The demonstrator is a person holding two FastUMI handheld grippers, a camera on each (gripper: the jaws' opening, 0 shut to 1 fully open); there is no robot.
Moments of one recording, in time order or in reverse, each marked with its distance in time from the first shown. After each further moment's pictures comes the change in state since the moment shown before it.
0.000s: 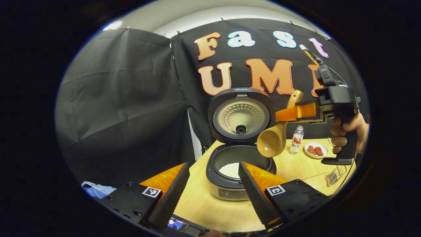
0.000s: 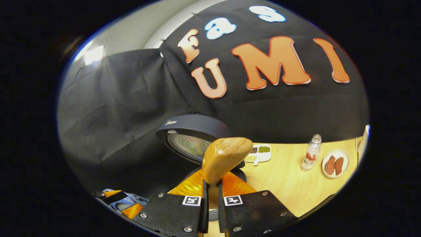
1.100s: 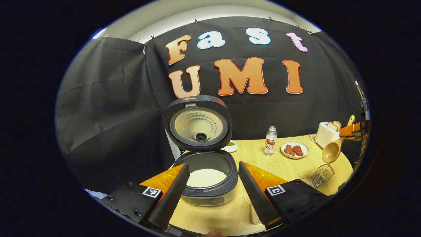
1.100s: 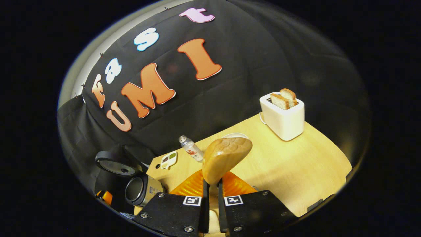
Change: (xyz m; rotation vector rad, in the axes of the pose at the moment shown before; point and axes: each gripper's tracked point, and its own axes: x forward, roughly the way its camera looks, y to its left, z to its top) left arm 0.004 -0.116 0.028 0.062 0.004 -0.173; right arm -0.246 -0.314 -0.044 0.354 -0.116 -0.584
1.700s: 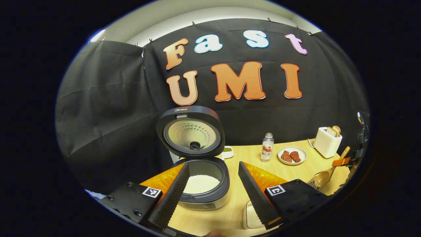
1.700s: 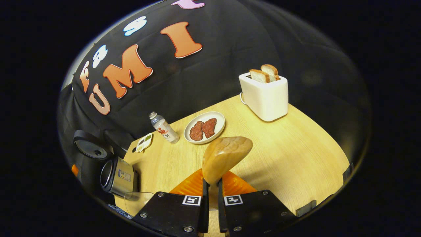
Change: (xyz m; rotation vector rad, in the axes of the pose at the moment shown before) left arm -0.003 -0.016 0.027 0.014 -0.035 0.024; right arm 0.036 -0.065 -0.078 -0.038 0.144 -0.101
